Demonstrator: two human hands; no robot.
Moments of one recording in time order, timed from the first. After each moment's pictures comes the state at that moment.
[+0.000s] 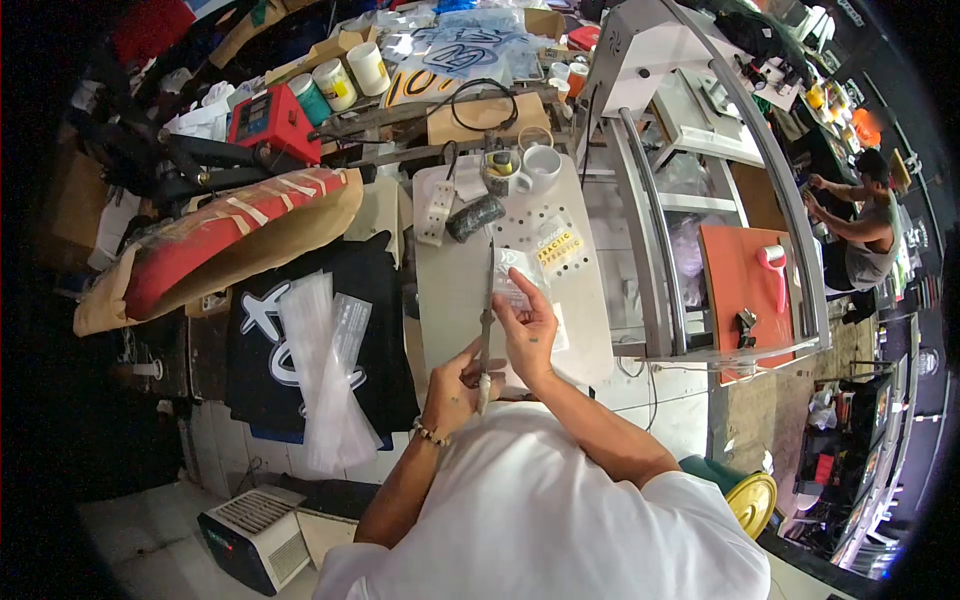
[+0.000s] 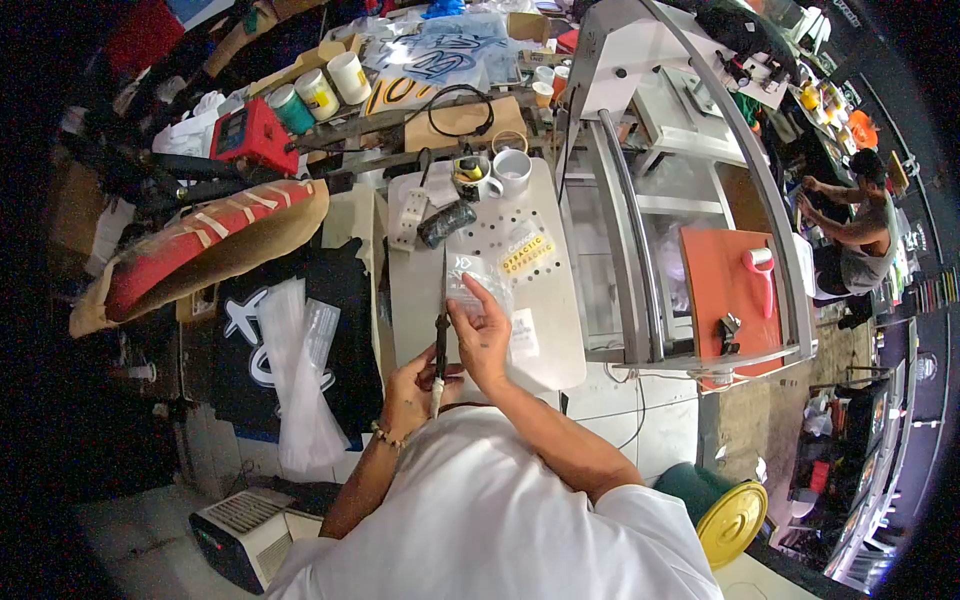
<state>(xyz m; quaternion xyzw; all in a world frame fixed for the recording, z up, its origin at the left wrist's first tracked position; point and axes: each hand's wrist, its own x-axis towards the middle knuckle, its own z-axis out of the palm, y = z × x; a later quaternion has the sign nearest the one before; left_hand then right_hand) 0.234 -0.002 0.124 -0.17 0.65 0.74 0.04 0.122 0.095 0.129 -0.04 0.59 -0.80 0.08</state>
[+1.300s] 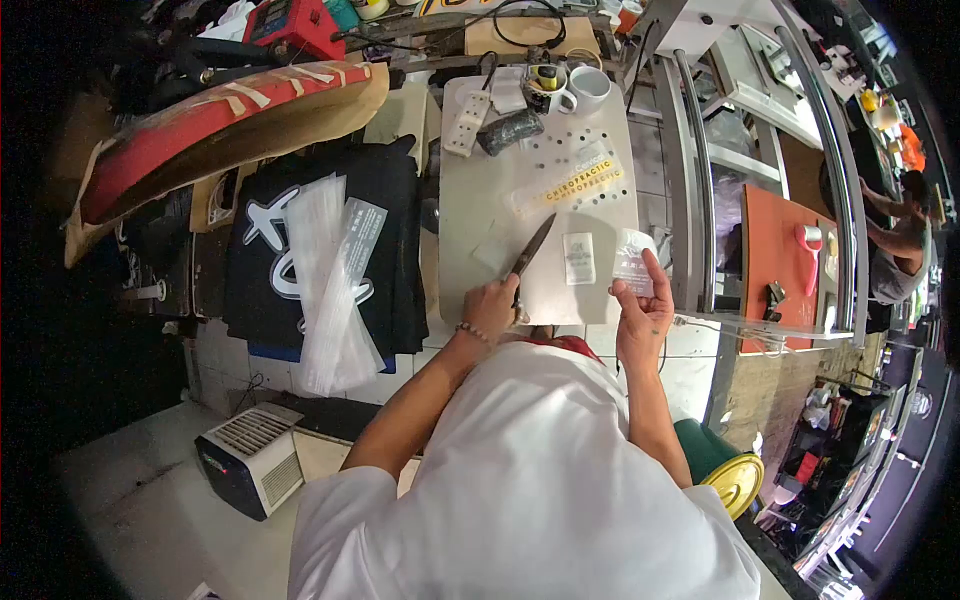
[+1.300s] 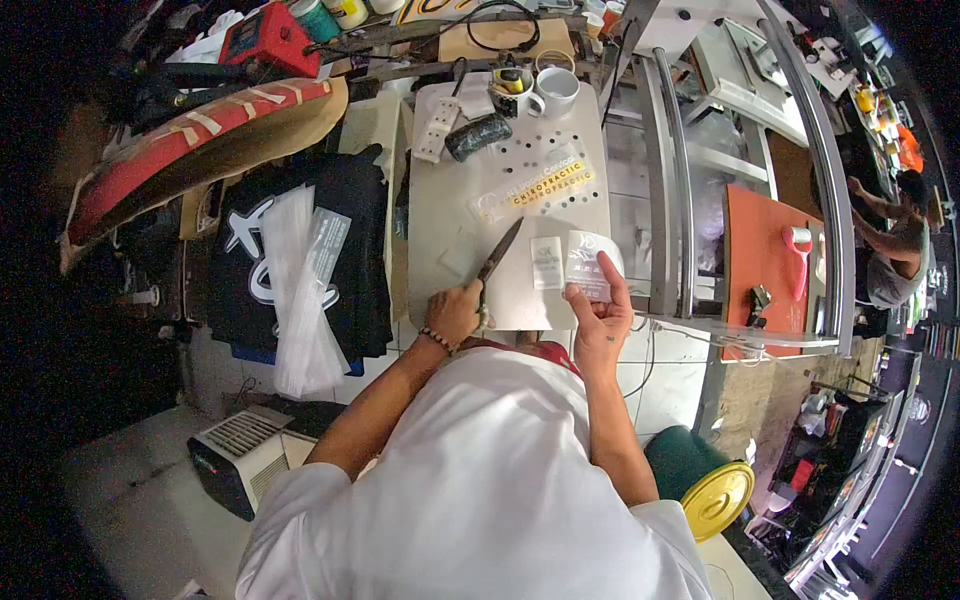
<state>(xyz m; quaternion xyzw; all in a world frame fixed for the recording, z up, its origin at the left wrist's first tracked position) 0.223 0.013 0.028 -0.09 0.96 0.24 0.10 0.142 0.221 0.124 0.01 0.58 -0.81 0.06</state>
